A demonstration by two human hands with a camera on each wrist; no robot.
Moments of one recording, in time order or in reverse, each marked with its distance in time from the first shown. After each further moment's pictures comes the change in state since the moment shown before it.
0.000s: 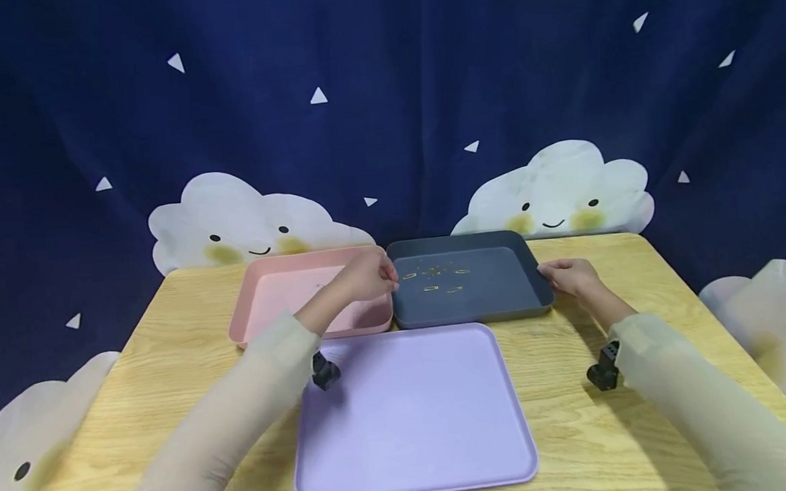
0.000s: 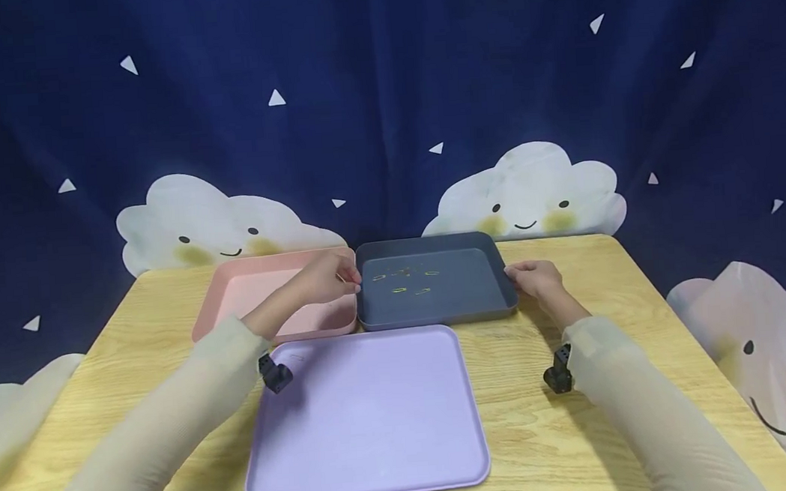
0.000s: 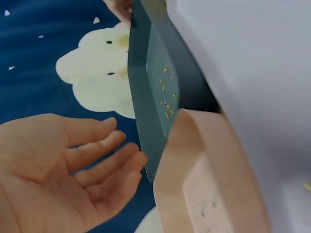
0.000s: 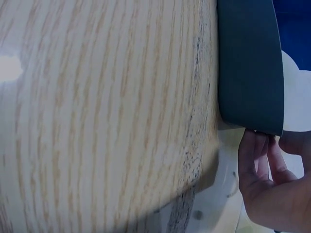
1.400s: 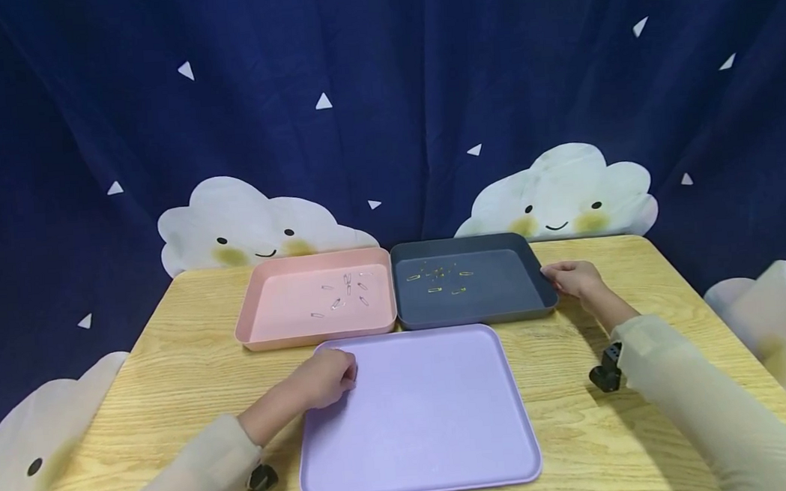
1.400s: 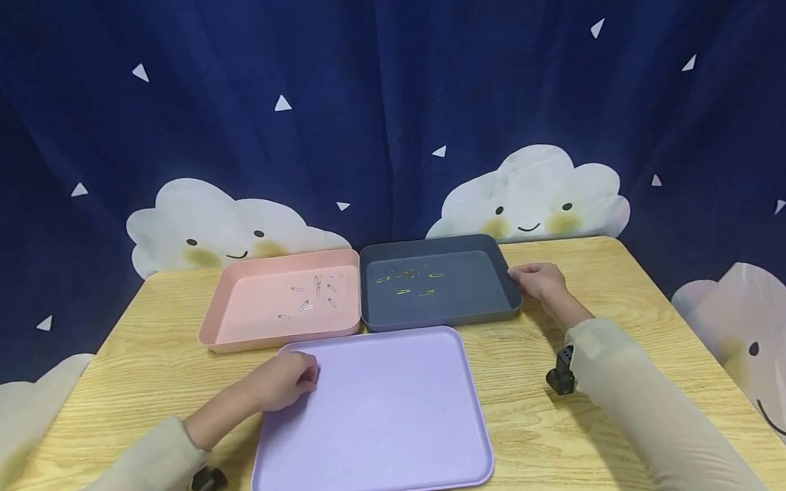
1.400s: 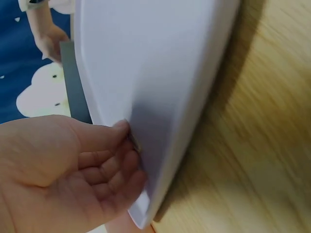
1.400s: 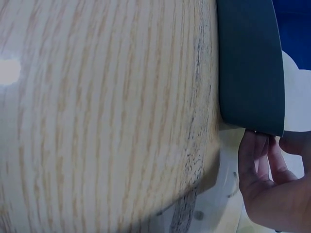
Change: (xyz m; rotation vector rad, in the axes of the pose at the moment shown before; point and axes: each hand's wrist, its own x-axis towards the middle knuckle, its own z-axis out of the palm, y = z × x) left_hand -0.124 -0.043 0.055 0.253 -0.092 0.029; right_hand 0.000 0.002 -0.001 -0.004 -0.009 0.013
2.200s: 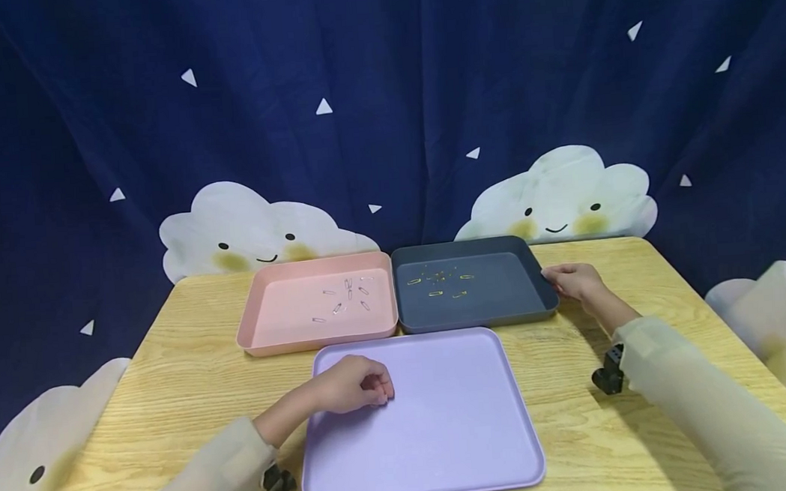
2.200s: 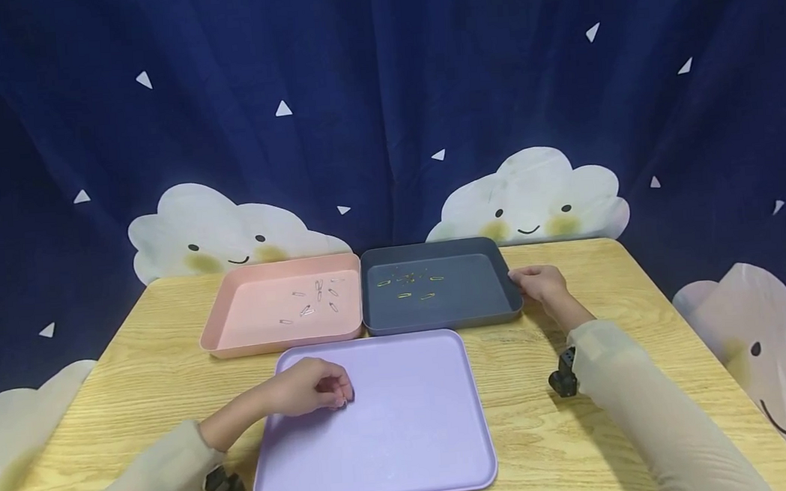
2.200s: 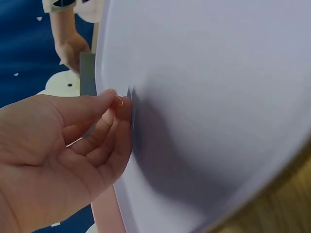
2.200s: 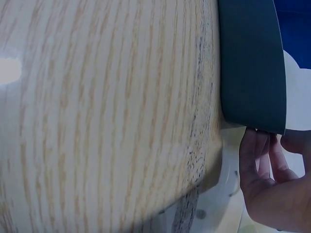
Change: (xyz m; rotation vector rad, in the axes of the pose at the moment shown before) left_hand 0.011 0.016 0.004 -0.386 -0.162 0.136; right_hand -0.004 0.001 0.000 -0.046 0.004 -0.007
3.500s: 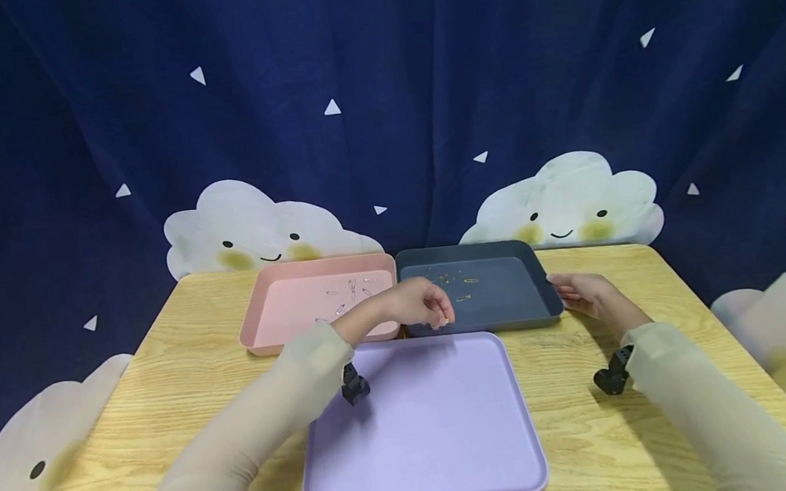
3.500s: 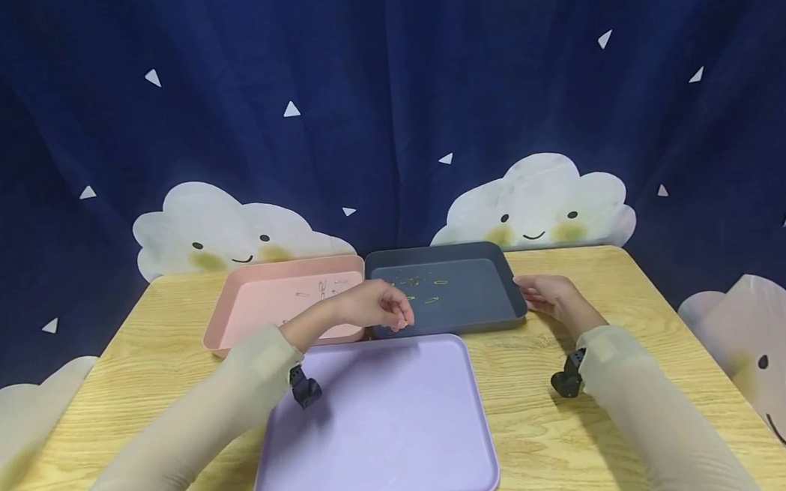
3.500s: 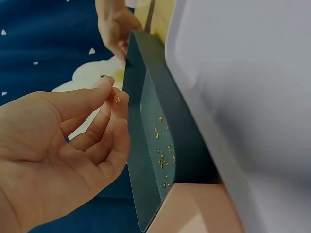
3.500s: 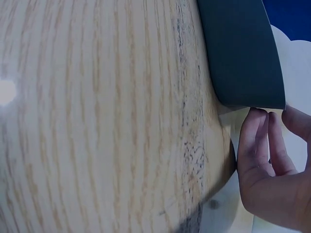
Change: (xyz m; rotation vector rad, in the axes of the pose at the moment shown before) left_hand 0.116 0.049 -0.056 -0.108 -0.079 0.007; right_hand 0.018 0.008 -0.015 0.348 -0.215 0.154
